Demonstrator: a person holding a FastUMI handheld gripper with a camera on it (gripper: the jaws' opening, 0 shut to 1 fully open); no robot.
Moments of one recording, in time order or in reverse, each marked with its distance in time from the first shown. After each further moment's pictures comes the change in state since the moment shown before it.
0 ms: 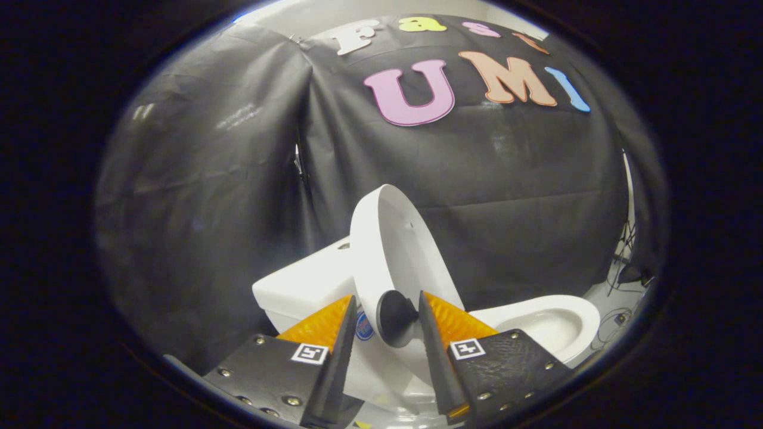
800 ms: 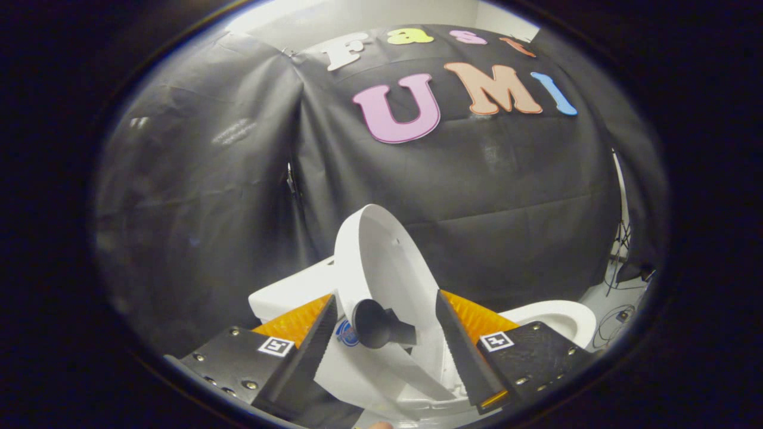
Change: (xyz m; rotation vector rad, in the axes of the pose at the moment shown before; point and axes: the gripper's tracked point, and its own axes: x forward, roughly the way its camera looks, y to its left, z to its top) arm -0.011 -0.026 0.014 0.023 -0.096 -0.036
